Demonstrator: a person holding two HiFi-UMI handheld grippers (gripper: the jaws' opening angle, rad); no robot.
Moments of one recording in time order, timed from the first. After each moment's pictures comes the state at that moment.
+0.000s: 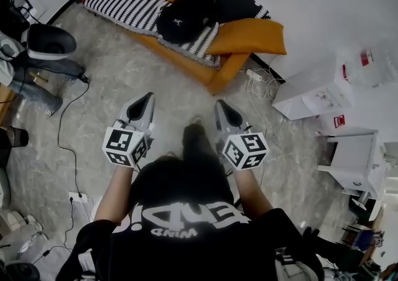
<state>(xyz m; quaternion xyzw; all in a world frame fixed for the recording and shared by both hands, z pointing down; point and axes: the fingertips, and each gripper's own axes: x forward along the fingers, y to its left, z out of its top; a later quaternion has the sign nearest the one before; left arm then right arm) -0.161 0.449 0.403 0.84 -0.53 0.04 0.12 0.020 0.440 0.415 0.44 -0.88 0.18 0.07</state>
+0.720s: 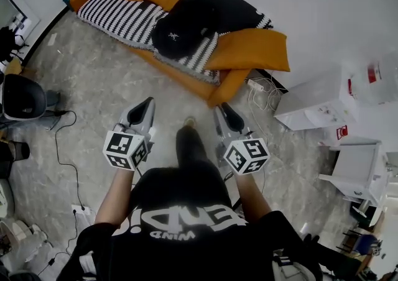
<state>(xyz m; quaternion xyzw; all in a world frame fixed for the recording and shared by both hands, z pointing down) -0.152 0.307 0.424 0.84 -0.53 0.05 0.14 0.034 0.300 0.428 0.44 -0.88 0.20 0.03</state>
